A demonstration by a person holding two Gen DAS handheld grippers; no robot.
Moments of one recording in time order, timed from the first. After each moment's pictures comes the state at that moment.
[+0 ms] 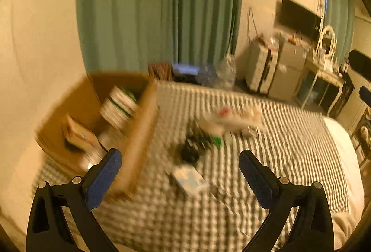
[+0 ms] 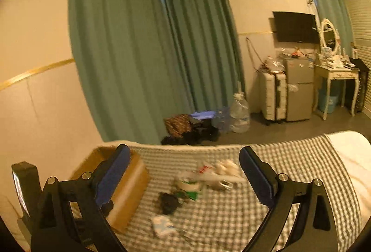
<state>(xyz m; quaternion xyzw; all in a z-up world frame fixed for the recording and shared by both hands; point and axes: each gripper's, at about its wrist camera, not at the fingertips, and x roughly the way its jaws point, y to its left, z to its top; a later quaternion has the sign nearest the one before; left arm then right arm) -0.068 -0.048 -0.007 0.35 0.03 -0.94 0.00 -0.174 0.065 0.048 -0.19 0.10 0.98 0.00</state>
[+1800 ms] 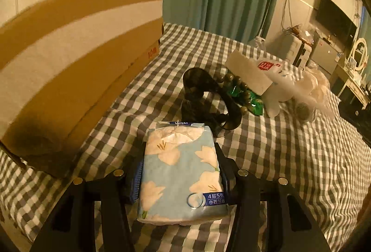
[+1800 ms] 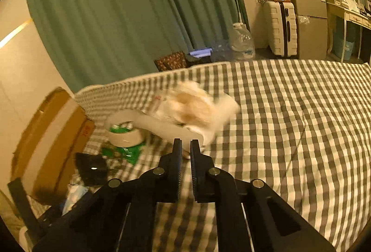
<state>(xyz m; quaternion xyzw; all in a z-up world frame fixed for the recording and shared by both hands) -0.140 -0.054 -0.168 0.38 0.09 -0.92 0.07 -0.319 0.151 -0.149 -0.34 0.15 0.93 -0.07</state>
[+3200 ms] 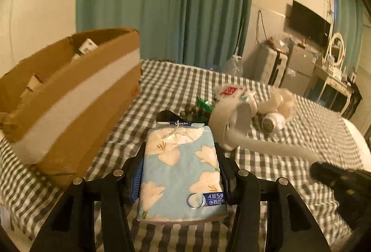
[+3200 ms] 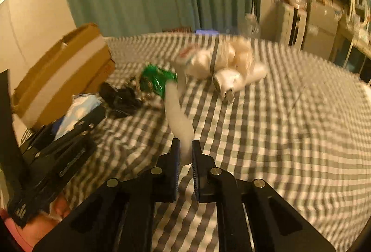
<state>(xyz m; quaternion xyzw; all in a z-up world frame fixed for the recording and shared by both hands) -0.113 -0.041 -0.121 0.31 0.06 -0.95 0.02 -0.228 0.077 -0.141 -0.38 0.03 0.92 -0.06</state>
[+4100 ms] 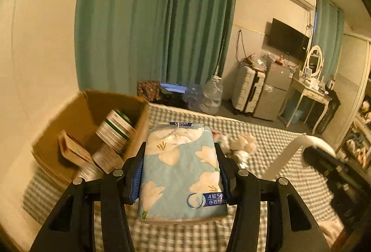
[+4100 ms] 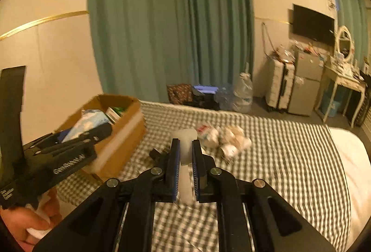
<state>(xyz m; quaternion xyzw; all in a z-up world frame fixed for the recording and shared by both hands) -0.060 -0.105 0.042 0.27 0.04 -0.96 -0.05 -0.151 0.019 0.020 -0.24 0.01 0.97 -0.07</state>
